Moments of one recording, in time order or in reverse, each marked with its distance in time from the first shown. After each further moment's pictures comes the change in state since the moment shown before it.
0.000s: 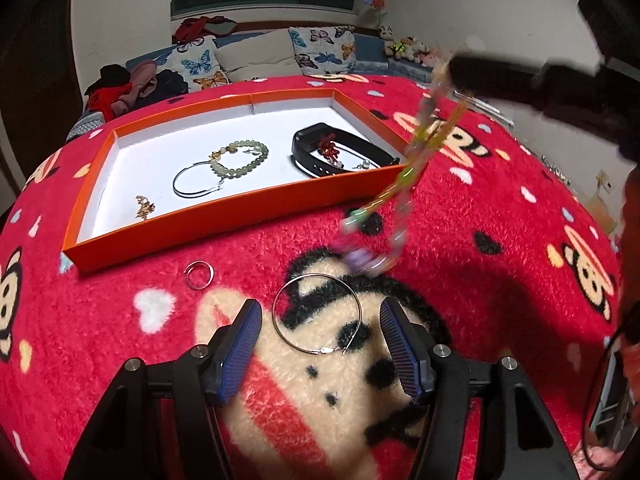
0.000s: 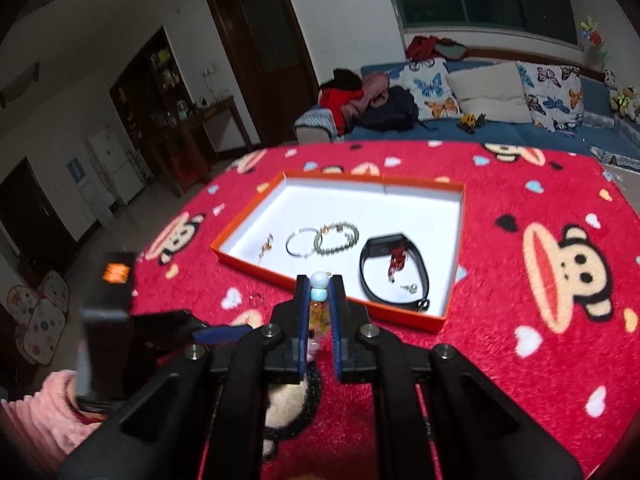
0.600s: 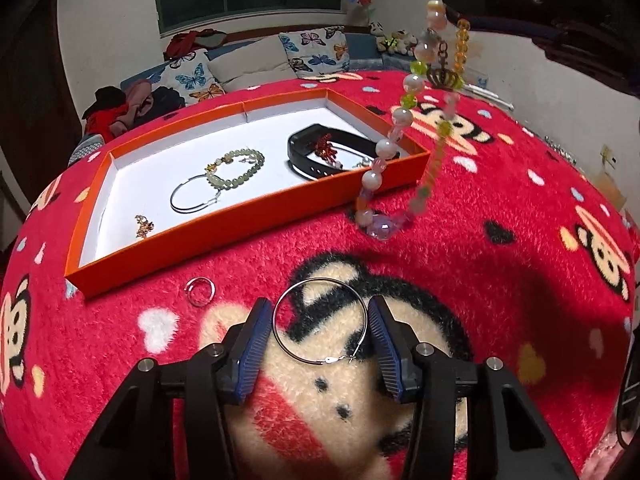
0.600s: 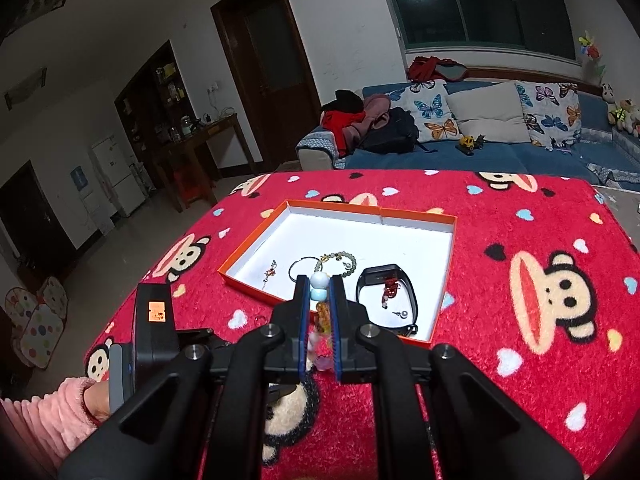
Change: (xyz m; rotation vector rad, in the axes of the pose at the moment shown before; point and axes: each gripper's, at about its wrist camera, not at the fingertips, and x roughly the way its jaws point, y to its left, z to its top) left arm 0.008 -0.005 0.001 0.071 -0.020 0.040; right arm -0.011 -0.004 0.014 -0.012 -0.049 0.004
